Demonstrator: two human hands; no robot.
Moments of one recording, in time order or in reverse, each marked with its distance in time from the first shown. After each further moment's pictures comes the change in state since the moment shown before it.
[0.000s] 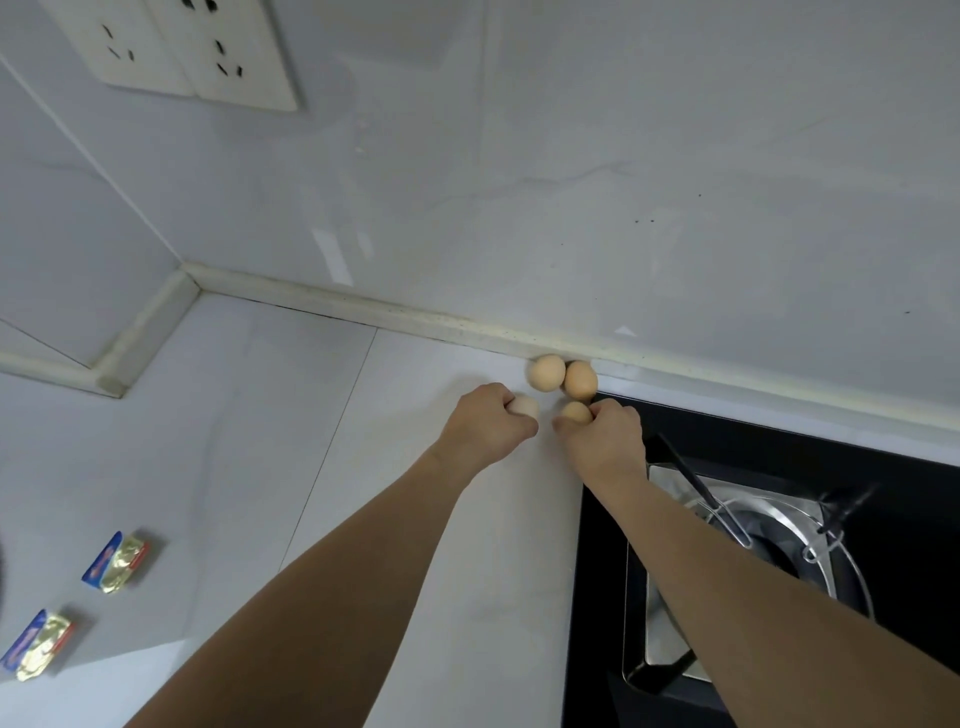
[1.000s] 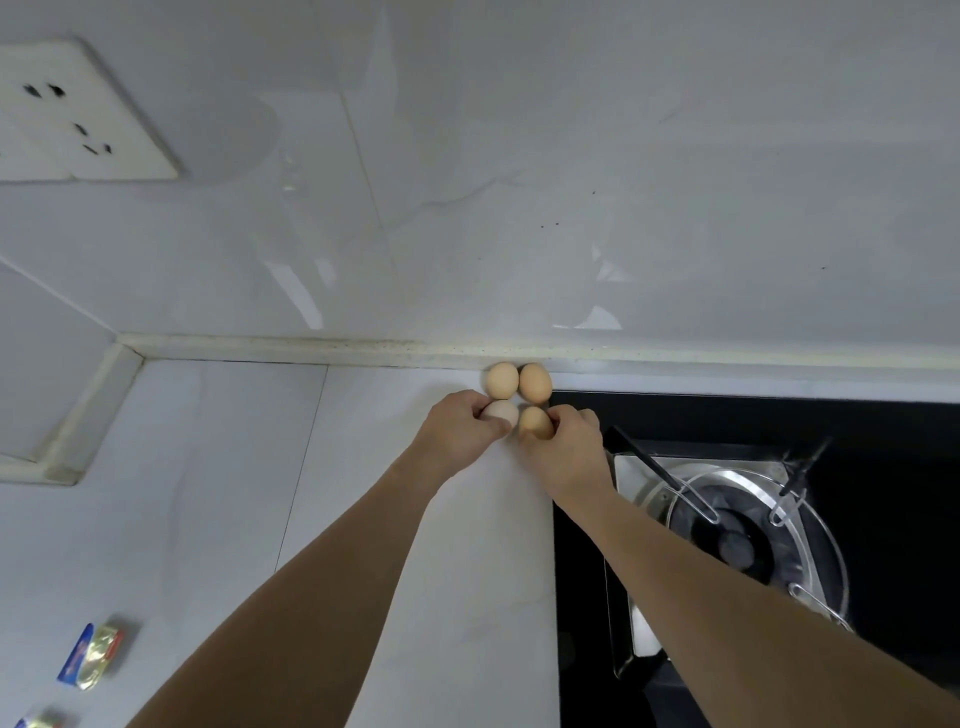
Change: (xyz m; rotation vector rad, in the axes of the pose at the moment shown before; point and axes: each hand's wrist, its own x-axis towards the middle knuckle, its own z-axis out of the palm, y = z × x) left_hand 0.022 0.010 0.008 0.057 -0.099 0.049; right_hand -0.008 0.011 -0.005 0.202 -0.032 -0.033
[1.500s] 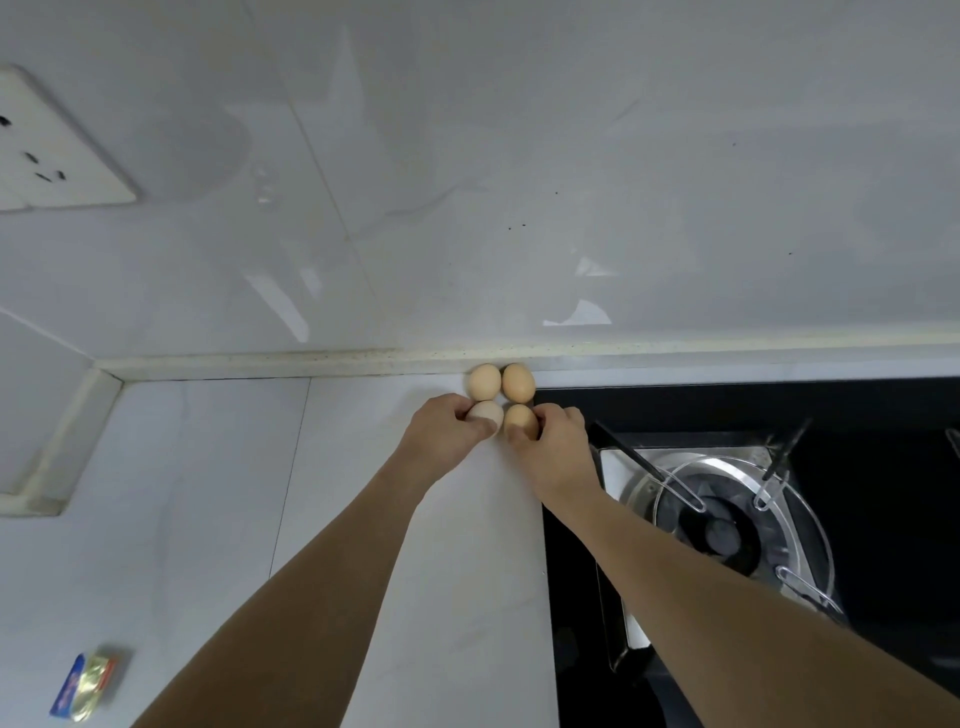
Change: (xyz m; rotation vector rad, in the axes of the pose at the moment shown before) left_hand 0.002 0.005 0.001 0.011 0.015 -0.052; right_hand 0.002 0.005 0.002 0.055 0.022 -0.016
